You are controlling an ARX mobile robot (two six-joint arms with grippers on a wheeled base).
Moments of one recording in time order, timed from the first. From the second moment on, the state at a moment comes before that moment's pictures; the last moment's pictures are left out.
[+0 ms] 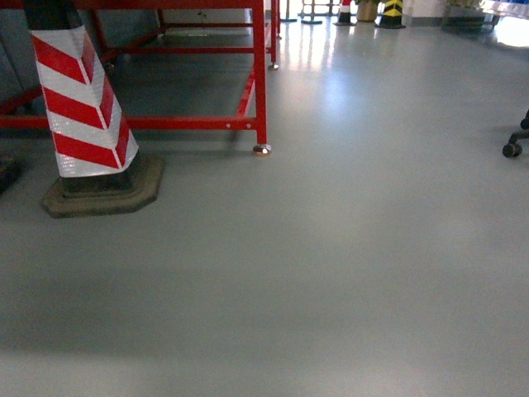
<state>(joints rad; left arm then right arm) 0.00 0.01 0.01 -0.01 0.00 -0.01 0.00 0.00 0.01 -0.01 0.00 0.00</state>
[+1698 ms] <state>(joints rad) 0.00 0.01 0.01 0.00 0.00 -0.01 0.00 0.00 0.01 0.00 0.00 0.00</state>
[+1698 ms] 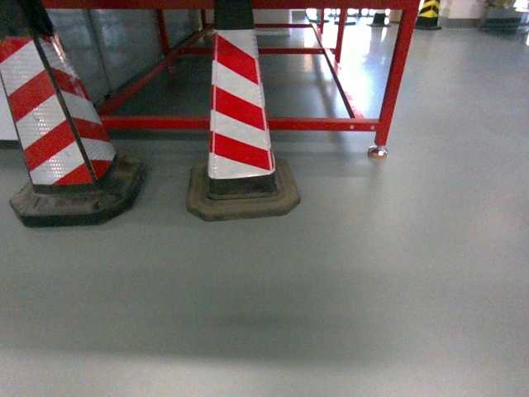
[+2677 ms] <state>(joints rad) 0.00 0.01 0.01 -0.01 0.00 -0.01 0.00 0.00 0.01 0.00 0.00 0.00</state>
